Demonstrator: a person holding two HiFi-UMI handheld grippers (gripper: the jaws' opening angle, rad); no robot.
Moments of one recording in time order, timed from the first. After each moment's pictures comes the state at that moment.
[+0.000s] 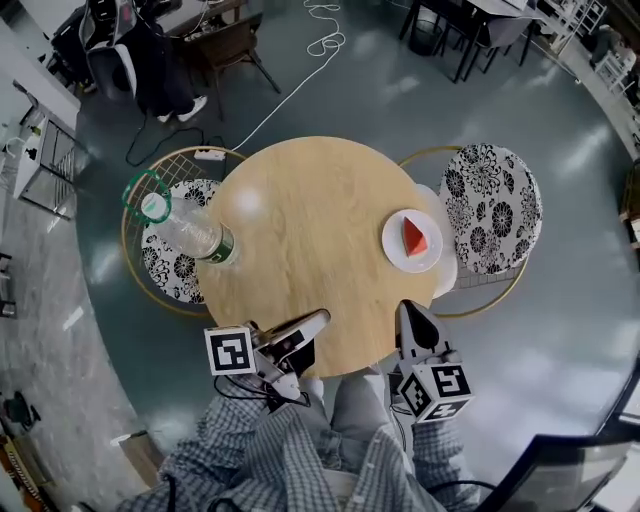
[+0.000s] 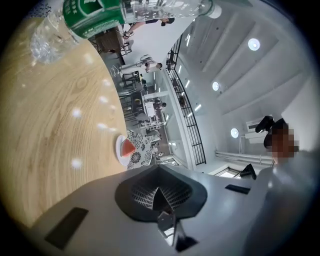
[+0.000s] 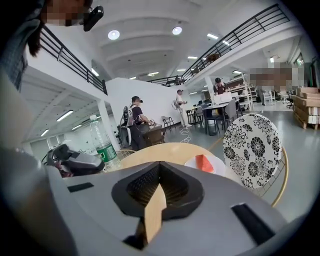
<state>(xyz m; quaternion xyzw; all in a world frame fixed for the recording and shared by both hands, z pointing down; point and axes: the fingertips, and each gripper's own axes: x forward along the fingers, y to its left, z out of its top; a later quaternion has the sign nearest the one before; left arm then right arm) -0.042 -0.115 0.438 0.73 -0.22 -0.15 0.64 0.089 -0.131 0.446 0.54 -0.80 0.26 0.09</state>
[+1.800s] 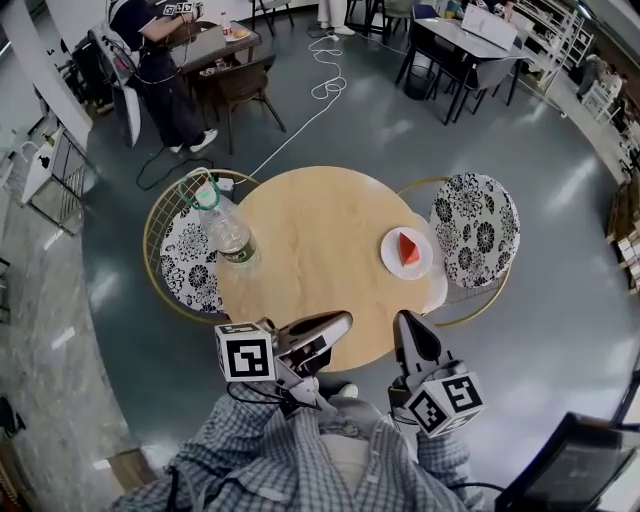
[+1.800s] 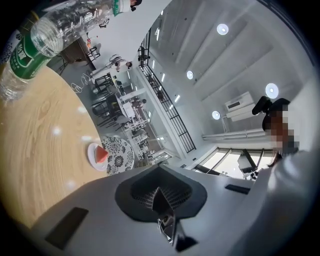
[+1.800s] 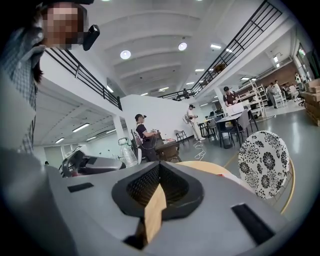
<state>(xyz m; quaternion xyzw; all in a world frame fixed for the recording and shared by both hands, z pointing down) -0.027 -0.076 0.338 0.83 -0.18 -0.13 0.51 0.061 -0.076 0.342 0.49 -0.85 0.21 0.00</state>
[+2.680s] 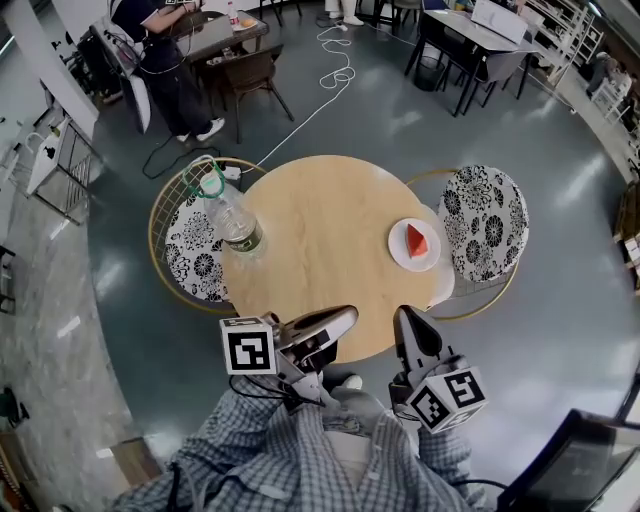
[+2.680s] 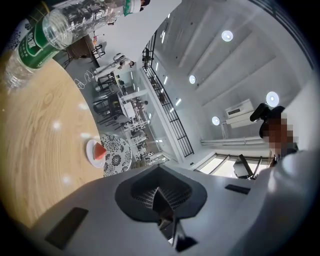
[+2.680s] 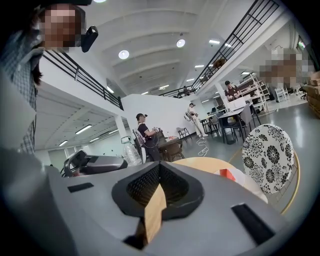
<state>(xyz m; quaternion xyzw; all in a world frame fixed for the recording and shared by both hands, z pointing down) -0.028 -0.071 0.339 0.82 -0.18 -0.15 0.53 0.052 -0.073 0.350 0.47 -0.85 0.23 -0.01</state>
